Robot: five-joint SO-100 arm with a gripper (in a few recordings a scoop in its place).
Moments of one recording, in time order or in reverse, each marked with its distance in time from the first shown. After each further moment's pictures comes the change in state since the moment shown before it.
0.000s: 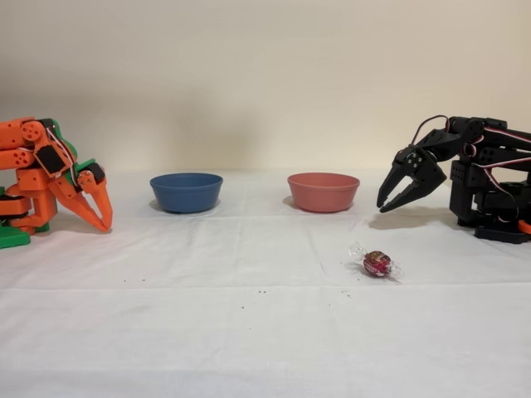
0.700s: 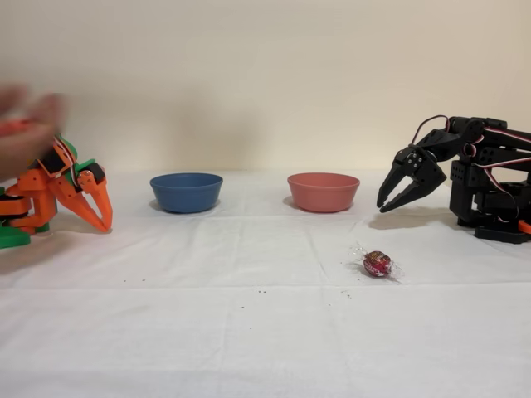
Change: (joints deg) arm 0.0 0.0 0.0 0.0 -0.4
